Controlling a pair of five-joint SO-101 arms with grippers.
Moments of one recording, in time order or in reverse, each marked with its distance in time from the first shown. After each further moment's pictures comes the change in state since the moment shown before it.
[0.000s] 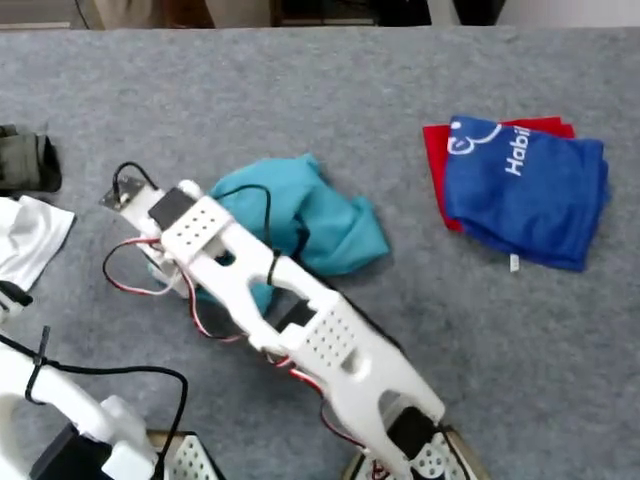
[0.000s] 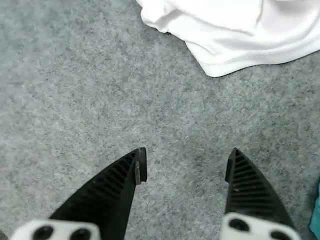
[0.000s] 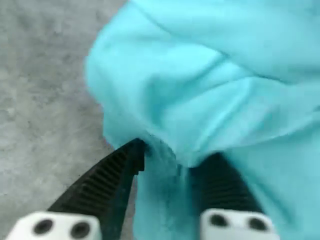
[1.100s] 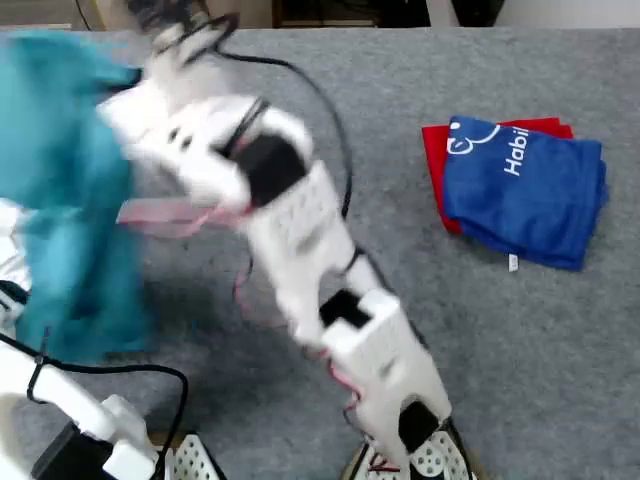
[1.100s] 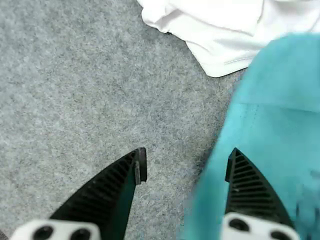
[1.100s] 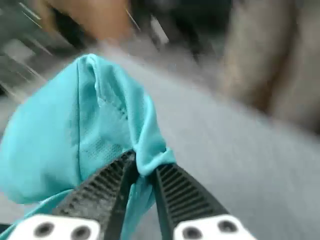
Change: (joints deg) left arm 0.0 0.0 0.0 0.0 0.1; right arm 12.0 -15.2 -31.7 -8.2 -13.1
